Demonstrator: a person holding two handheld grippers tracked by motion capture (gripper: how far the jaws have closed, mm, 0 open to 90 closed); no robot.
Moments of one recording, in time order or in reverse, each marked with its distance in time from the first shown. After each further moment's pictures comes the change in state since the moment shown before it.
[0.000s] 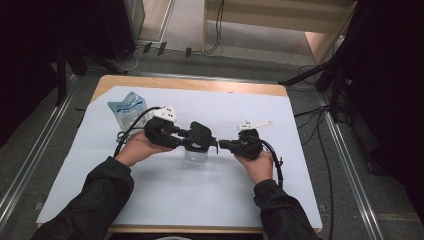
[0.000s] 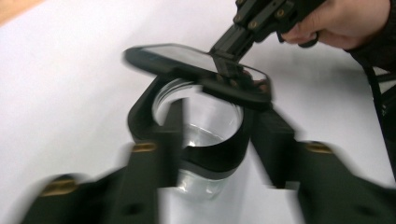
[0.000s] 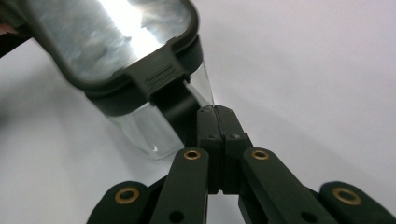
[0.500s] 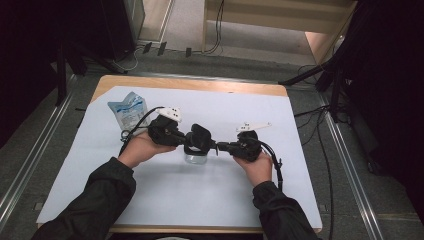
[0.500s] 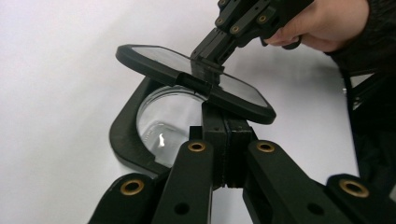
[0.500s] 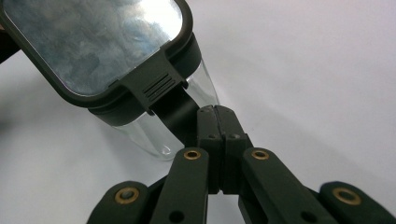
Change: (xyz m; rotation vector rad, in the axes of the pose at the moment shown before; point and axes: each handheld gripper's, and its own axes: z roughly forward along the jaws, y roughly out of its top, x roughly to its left) left arm -0.009 0.015 0.003 0.040 -0.062 -0.054; right arm 0.004 -0.004 0.001 0.008 0.016 0.021
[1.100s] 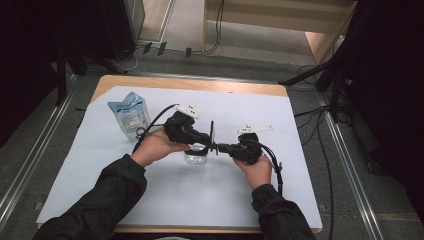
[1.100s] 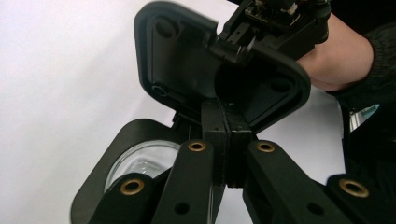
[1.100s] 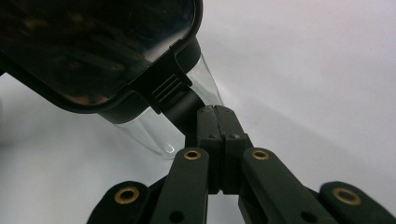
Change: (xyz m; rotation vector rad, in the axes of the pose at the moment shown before) left arm -0.012 0.031 0.027 0.008 0.008 -0.013; right arm 0.004 -0.006 -0.001 -0.020 -0.013 0.048
